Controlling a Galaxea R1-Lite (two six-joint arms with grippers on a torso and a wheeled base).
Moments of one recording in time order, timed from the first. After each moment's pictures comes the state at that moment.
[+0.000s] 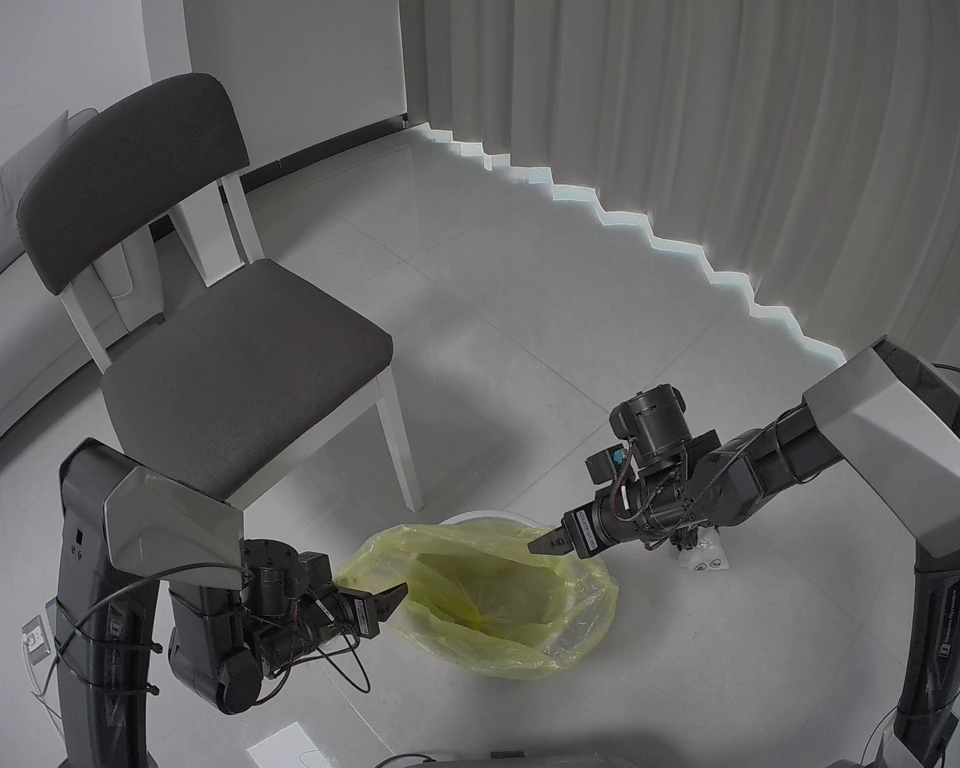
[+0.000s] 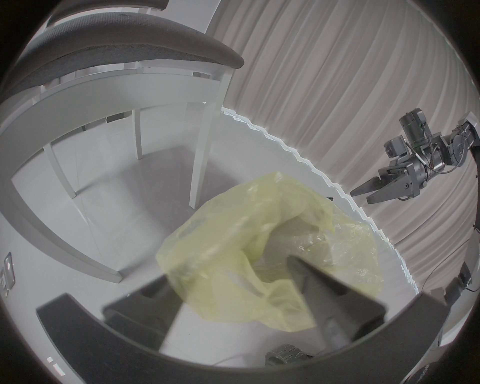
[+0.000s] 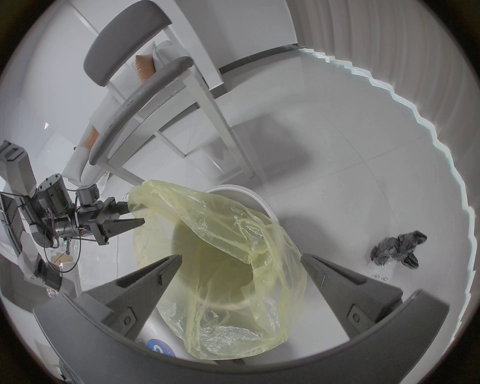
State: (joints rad) left arm -0.36 2.42 -0.39 -1.55 -0.15 -0.25; right arm 0.48 2.26 -1.29 -0.12 0.21 0.05
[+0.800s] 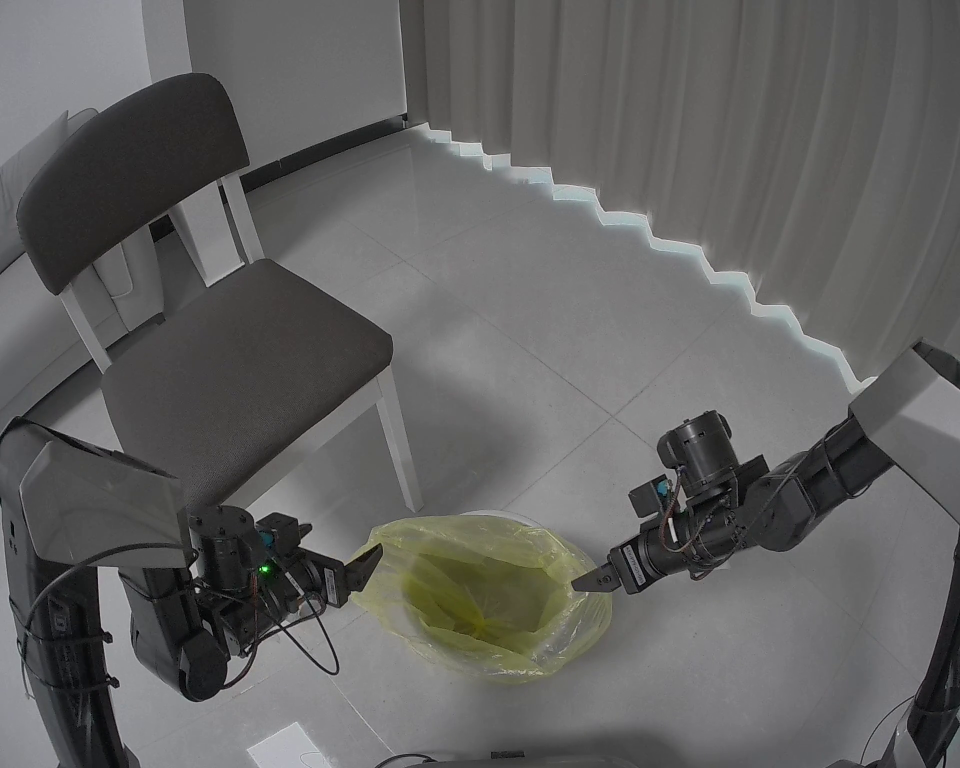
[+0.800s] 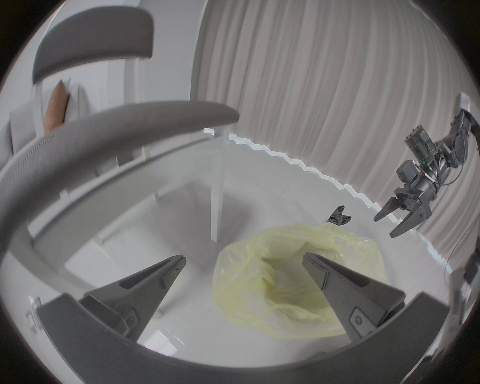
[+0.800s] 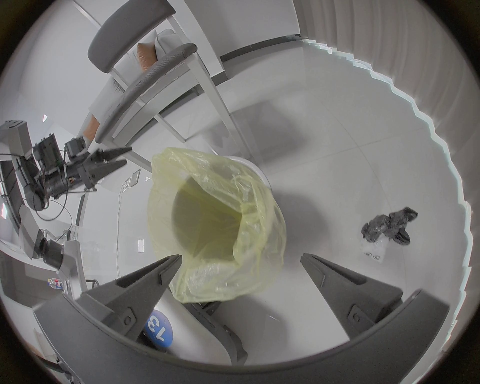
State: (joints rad) left arm -0.31 2.24 -0.33 -1.55 -0.07 -0.04; right arm 0.44 2.14 -1.03 -0.17 0.22 0.00
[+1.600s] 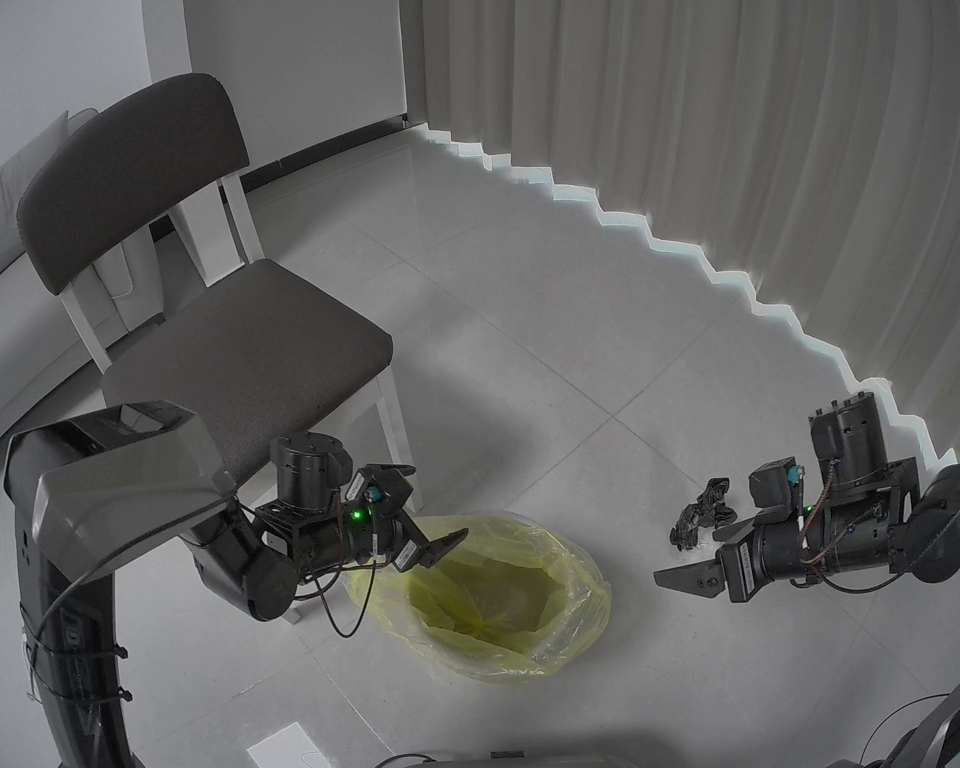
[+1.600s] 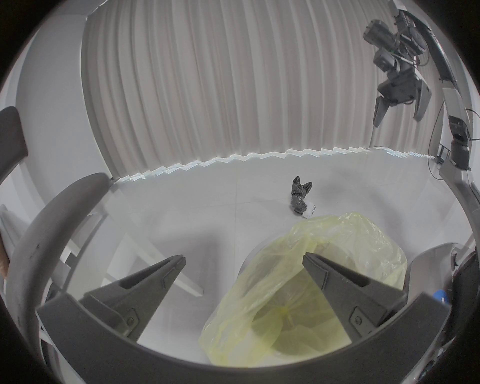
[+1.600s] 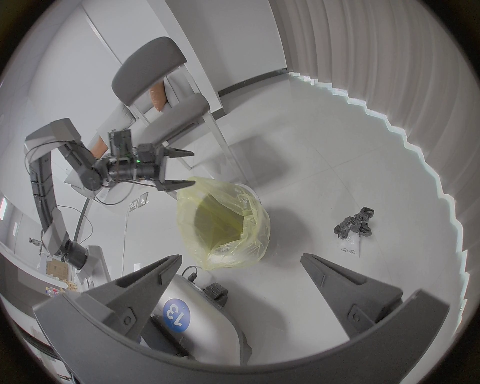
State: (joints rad) left arm -0.40 2.25 -0.85 -1.00 -0.30 0.51; right arm 0.40 1.65 -0.65 -0.25 0.23 0.03
